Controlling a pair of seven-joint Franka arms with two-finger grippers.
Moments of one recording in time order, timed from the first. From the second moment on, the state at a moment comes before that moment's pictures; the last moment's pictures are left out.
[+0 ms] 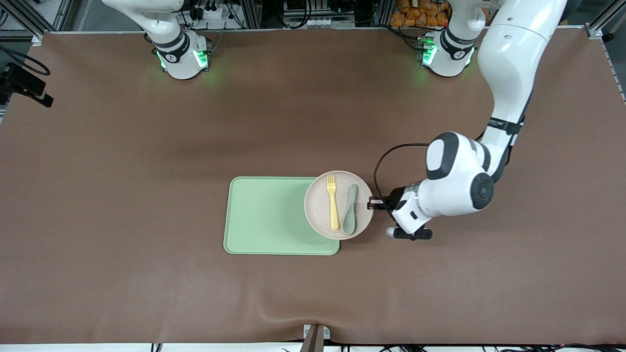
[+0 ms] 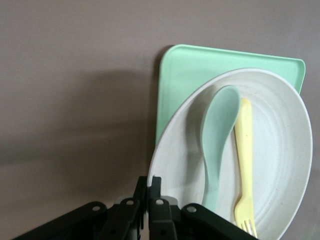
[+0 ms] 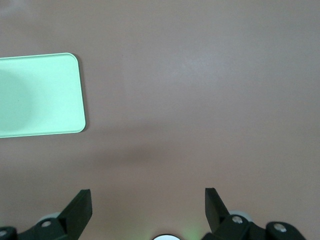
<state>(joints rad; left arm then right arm) -0.20 0.67 -0.27 -1.47 -0.41 2.15 -0.18 -0.09 -0.05 0.03 -1.47 0.02 1.39 0.02</state>
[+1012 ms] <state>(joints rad) -0.51 0.91 -0.12 -1.35 -0.41 2.43 -0.27 -0.05 0.06 0.03 -1.47 0.02 1.39 -0.04</state>
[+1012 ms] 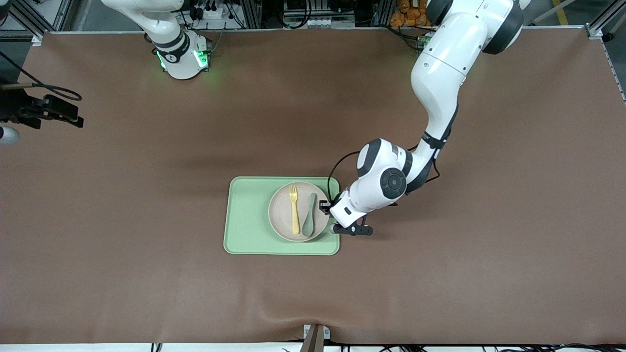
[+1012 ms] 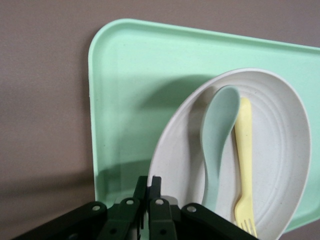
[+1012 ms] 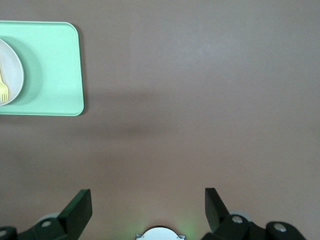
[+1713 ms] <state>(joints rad) -0.51 0.93 -0.12 -1.33 -0.41 2.46 -0.27 -0.03 0.10 0.03 -1.48 0.02 1.40 -0.05</state>
